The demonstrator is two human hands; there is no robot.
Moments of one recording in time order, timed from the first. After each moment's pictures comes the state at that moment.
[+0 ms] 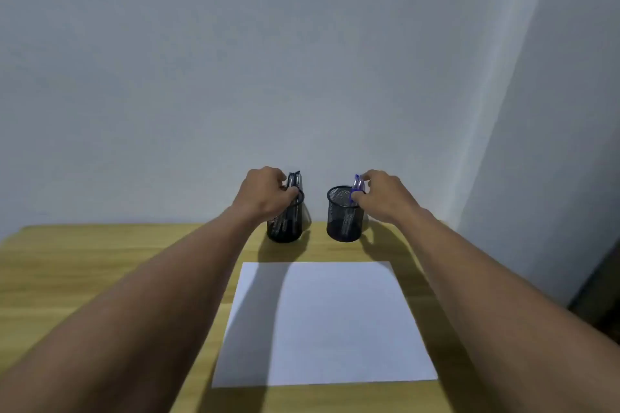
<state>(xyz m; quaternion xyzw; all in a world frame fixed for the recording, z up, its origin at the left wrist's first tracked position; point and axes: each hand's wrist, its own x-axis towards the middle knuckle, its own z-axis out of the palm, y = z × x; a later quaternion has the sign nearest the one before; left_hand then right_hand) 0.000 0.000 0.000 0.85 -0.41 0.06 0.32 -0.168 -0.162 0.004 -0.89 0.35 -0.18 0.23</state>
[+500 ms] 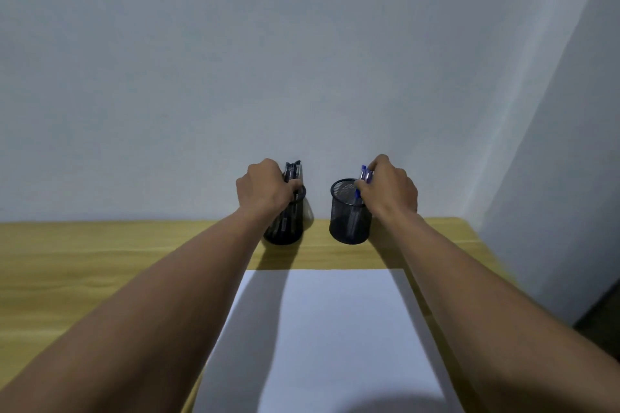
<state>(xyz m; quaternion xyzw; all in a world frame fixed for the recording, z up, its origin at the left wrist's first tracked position) 0.040 -0.060 -0.037 0.91 -0.29 0.07 0.30 -0.116 -0.198 -0.033 -0.85 0.42 -0.27 0.15</state>
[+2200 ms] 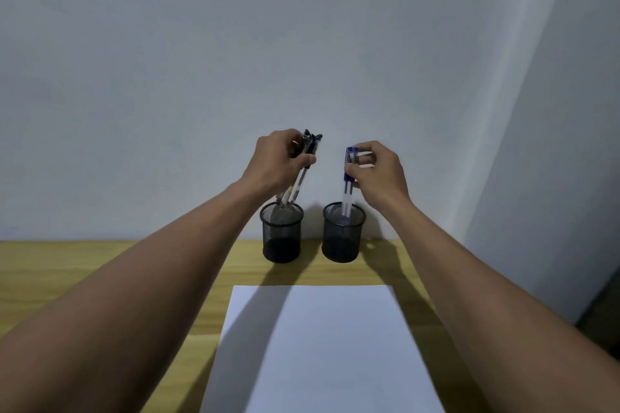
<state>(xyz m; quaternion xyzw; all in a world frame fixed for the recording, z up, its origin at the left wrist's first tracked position) 0.009 -0.033 0.059 0.75 -0.46 0.06 0.47 -0.131 -0.168 0.035 -0.76 0.26 -0.42 0.42</state>
